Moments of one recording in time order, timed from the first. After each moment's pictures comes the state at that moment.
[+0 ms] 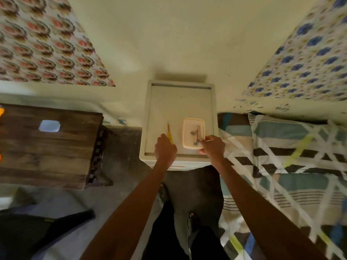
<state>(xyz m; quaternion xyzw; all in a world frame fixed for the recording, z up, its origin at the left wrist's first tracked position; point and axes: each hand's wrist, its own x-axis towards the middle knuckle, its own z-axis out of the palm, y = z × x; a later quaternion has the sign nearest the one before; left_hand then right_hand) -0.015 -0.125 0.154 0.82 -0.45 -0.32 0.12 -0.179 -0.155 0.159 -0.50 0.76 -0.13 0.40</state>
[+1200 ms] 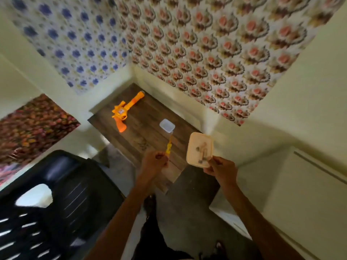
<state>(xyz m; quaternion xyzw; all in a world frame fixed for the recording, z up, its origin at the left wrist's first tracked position) 0.453 0.054 0.222 0.81 -0.10 -0.39 0.43 0.266 -0.091 0.231 -0.64 0.55 -0.15 0.51</state>
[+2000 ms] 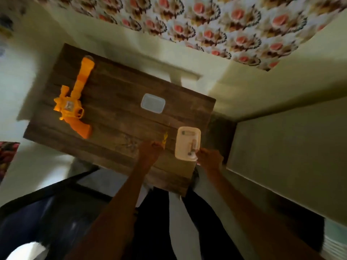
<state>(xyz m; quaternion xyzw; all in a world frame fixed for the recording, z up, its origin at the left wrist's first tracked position) 0.618 -0.047 -0.027 0.82 -0.20 -0.49 0.20 0.417 -0.106 -0.026 -0.52 0.71 -0.01 0.48</state>
